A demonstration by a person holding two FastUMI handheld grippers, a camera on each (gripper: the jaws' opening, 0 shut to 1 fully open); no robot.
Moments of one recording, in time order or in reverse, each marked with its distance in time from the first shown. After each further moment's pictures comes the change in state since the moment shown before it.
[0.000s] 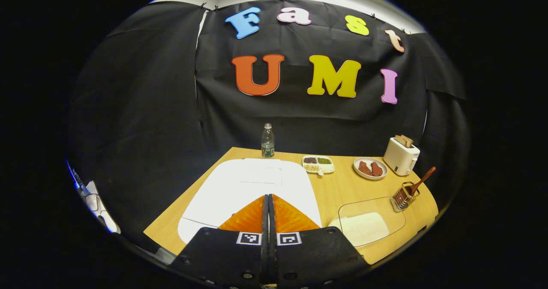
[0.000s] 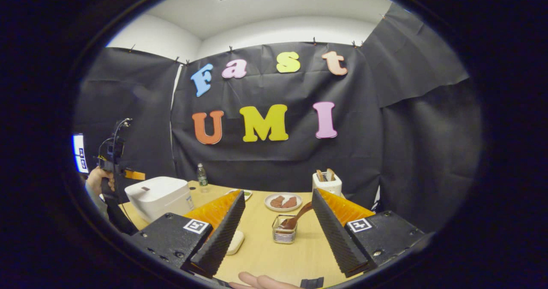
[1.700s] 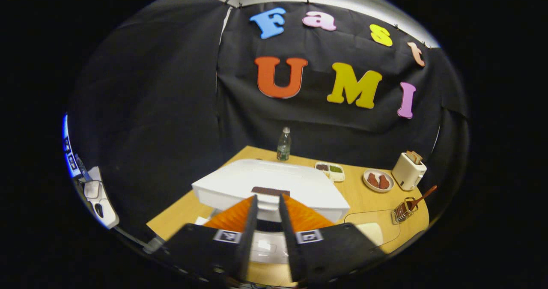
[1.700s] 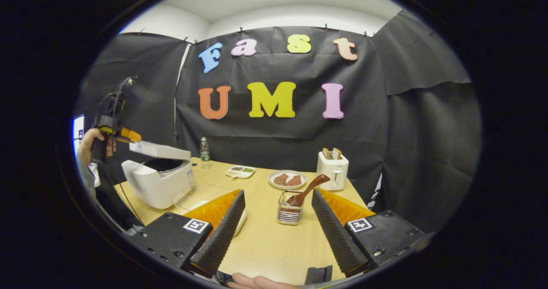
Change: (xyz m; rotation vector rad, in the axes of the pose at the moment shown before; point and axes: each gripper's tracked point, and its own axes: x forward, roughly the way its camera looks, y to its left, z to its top) left arm -0.044 0.032 0.053 -0.058 -0.109 0.128; right arm -0.002 0.020 -0.068 -0.052 0.114 -0.003
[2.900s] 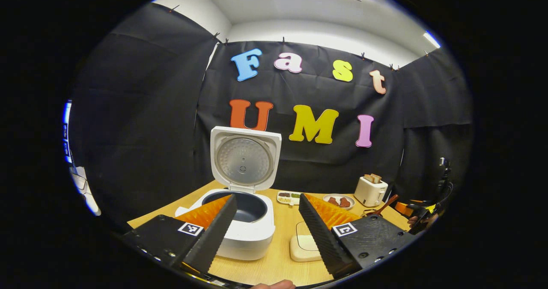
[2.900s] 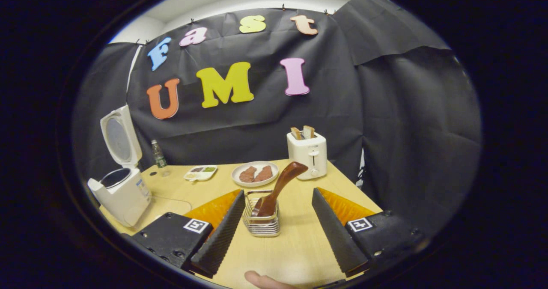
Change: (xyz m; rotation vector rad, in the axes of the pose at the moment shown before) left arm -0.086 -0.073 -0.022 -0.053 -0.253 -0.196; right arm 0.144 -0.076 -0.050 0.170 0.066 -0.245
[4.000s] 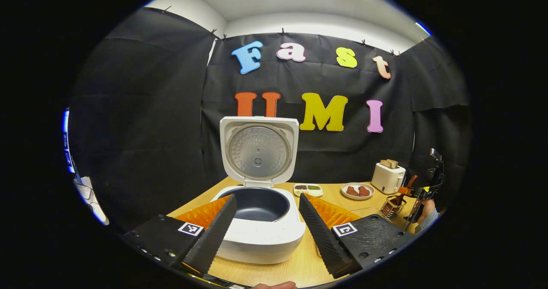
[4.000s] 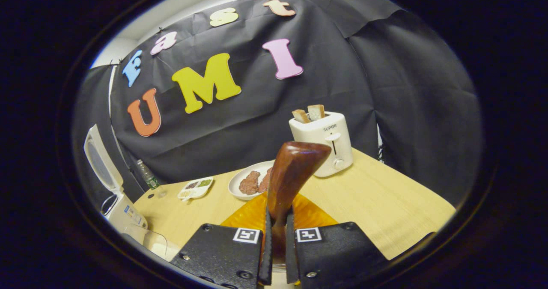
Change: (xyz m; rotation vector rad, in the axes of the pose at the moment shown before) left arm 0.024 0.040 -0.025 0.067 0.046 0.028; right arm 0.114 0.018 -0.016 0.192 0.023 0.040
